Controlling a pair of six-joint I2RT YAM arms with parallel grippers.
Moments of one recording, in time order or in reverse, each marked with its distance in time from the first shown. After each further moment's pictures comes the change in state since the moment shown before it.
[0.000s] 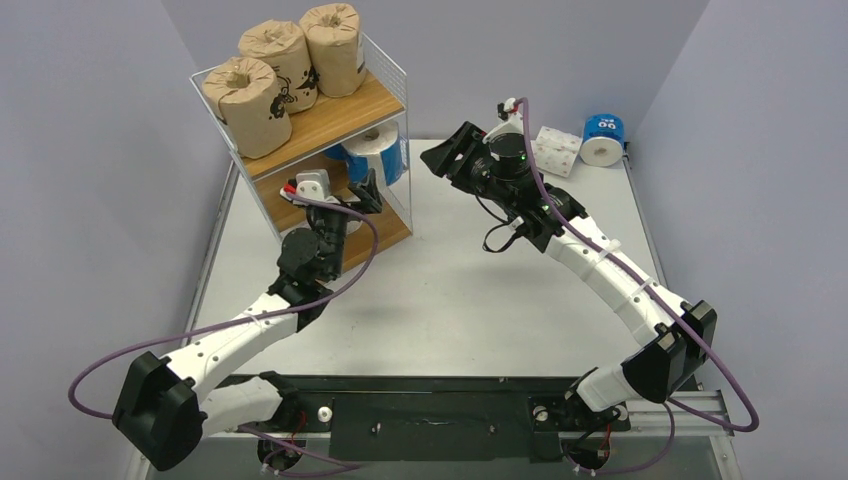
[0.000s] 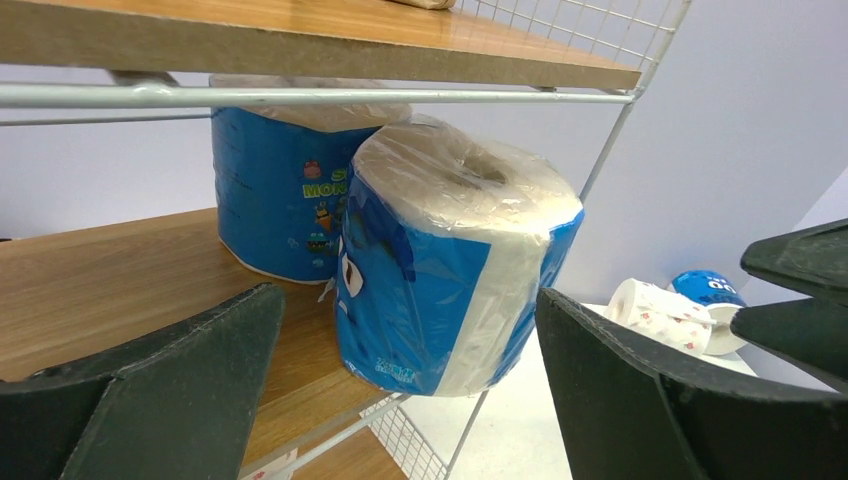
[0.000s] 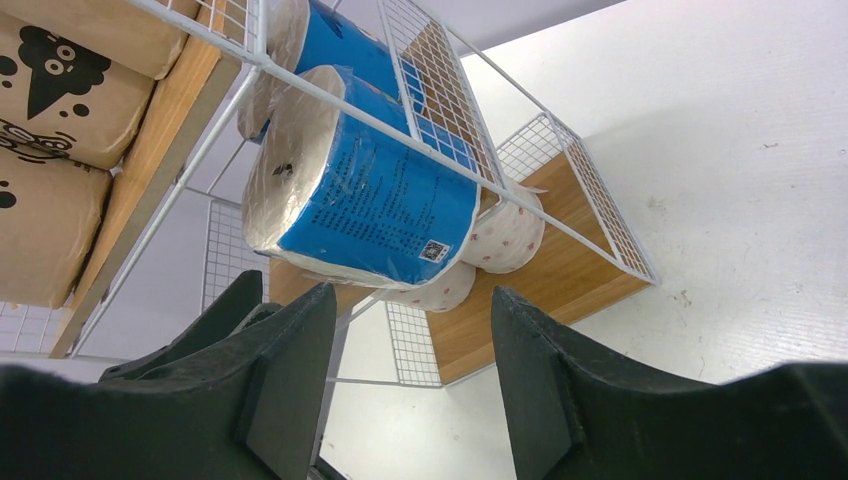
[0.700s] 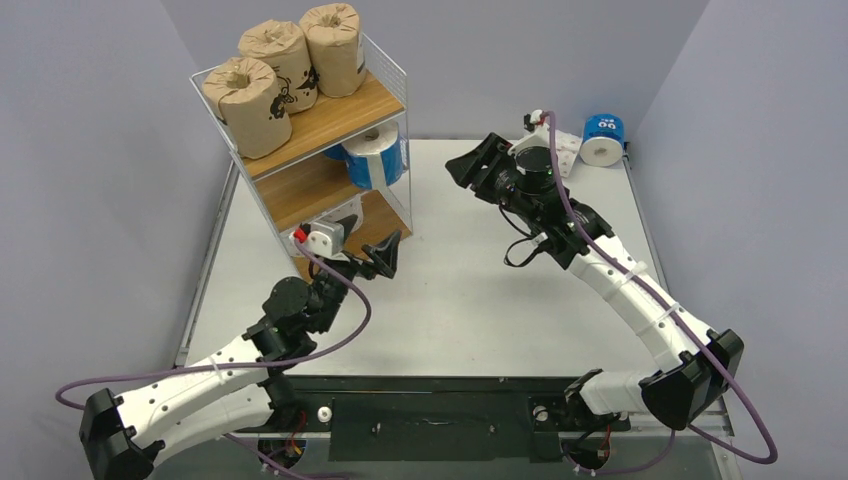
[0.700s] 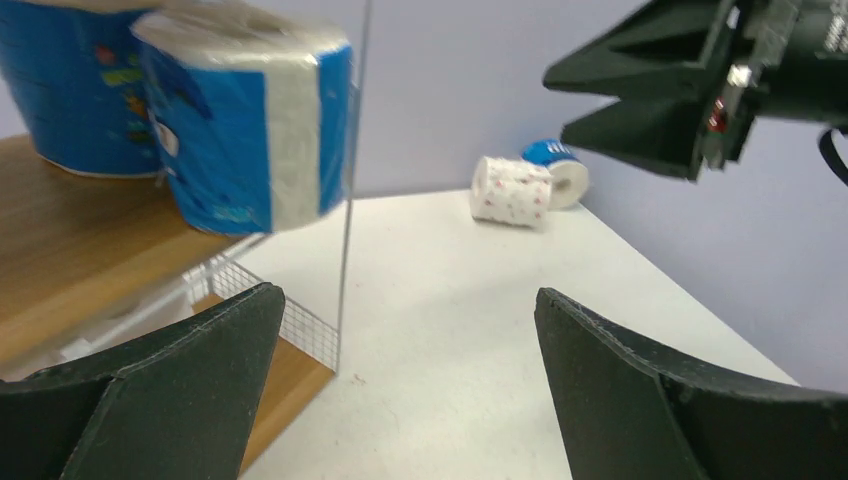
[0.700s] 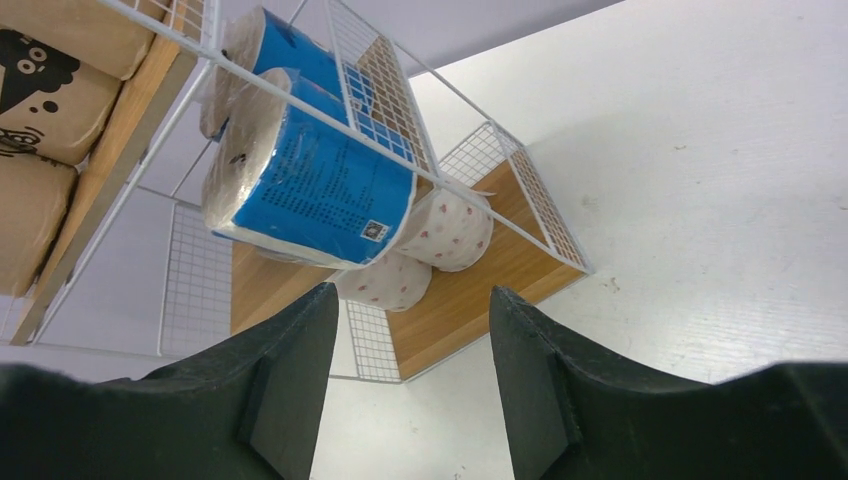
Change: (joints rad) left arm -0.265 -0.333 -0.140 -0.249 0.051 0.014; right arm -0.039 -0.134 -0.118 -0.019 0.016 -0.042
